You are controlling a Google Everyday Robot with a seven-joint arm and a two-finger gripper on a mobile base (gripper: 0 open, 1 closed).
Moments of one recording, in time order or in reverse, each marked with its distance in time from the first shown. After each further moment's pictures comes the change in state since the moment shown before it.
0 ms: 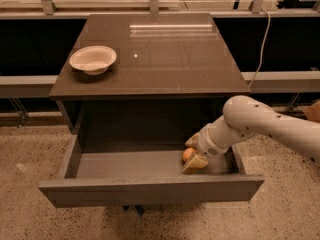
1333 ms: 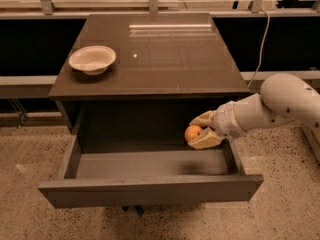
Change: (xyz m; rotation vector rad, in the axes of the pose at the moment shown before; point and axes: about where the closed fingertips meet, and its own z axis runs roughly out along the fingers) arm -0.043 -0.009 -0.092 0.087 -0.234 -0.121
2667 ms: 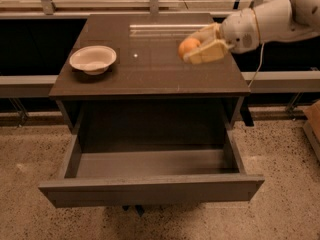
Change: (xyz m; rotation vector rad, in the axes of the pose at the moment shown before) arm -0.172 -0.114 -0.131 -0.058 -0.356 0.009
